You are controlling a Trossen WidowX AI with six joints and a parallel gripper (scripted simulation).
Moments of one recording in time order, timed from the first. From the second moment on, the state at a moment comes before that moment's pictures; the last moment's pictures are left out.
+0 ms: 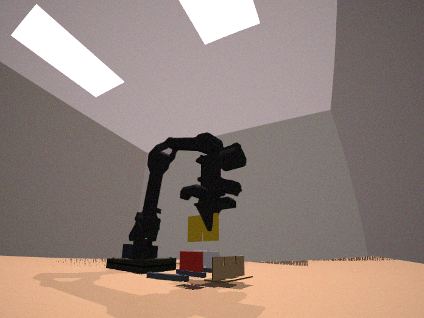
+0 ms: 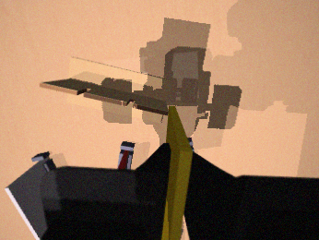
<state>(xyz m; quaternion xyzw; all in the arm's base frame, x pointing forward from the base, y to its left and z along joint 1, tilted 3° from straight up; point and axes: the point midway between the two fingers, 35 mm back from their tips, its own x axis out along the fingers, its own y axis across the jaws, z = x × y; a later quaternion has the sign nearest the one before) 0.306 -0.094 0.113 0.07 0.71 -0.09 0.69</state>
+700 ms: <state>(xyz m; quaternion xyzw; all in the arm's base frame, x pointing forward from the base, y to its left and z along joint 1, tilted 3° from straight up) 0.348 -0.070 0.108 0.12 0.70 -0.14 0.69</state>
